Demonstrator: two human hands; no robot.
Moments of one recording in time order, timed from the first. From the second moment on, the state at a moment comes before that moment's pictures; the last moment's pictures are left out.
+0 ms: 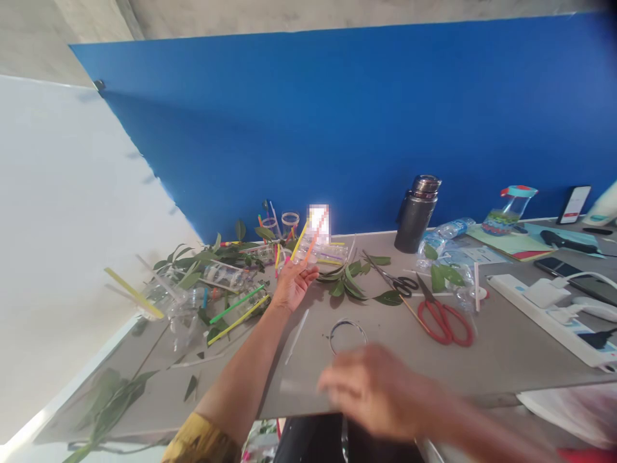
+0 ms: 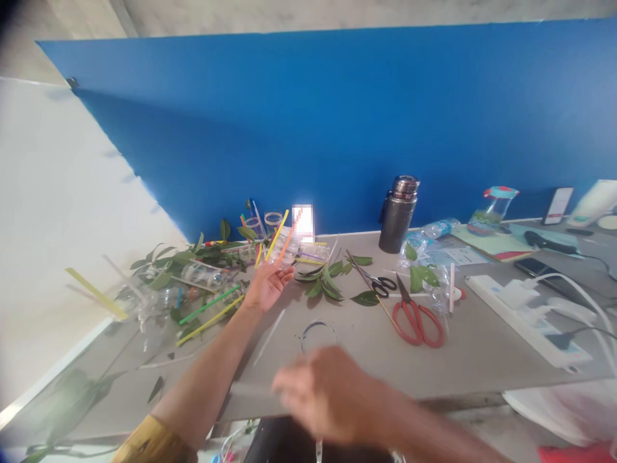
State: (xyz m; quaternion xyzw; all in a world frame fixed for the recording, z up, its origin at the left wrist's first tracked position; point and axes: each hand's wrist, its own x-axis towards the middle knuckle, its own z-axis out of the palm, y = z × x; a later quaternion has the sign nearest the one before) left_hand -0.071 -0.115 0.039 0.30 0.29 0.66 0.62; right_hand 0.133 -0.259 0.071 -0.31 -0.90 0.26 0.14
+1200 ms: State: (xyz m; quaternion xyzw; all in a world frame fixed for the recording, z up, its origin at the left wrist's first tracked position) left_hand -0.077 -0.113 0.039 0.40 0.33 0.65 0.56; right_hand 0.109 -0.034 0.108 -0.37 -0.72 0.45 0.38
